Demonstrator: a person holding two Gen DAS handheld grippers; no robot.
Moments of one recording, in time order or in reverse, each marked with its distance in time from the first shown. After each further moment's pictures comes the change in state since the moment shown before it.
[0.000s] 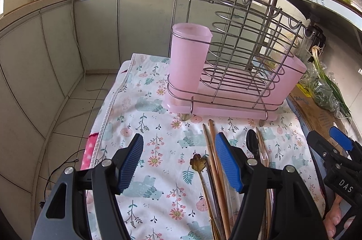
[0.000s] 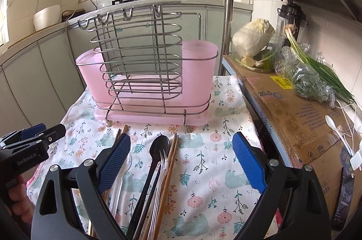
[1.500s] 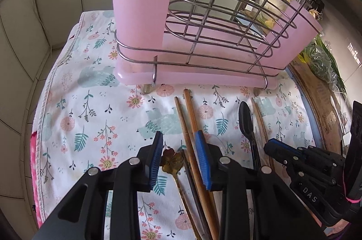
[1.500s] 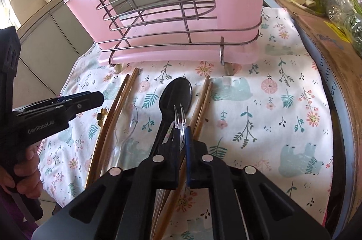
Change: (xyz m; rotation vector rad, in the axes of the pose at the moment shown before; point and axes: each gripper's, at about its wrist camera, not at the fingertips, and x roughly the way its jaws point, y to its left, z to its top) left arm 0.101 -0.030 0.001 0.063 0.288 -0.152; right arm 0.098 0.006 -0.036 0.011 0.357 0.250
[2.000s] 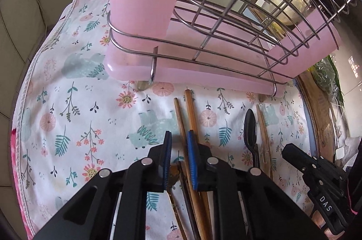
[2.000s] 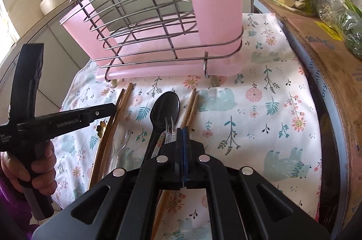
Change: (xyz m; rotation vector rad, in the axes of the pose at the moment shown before) left arm 0.026 0.014 0.012 -0.095 0.071 -0.053; right arm -0.017 -0.018 0.008 0.045 -0.043 0.003
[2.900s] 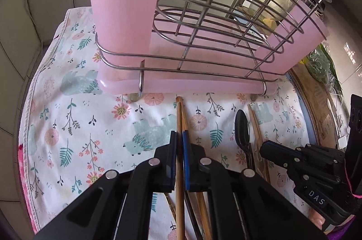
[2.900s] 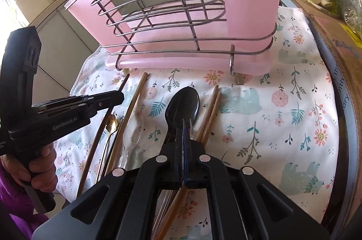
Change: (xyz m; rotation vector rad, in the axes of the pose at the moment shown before) left arm -0.014 -0.013 0.004 0.080 -0.039 0.002; right arm 0.024 0.012 0.013 -0.072 0.109 0.088
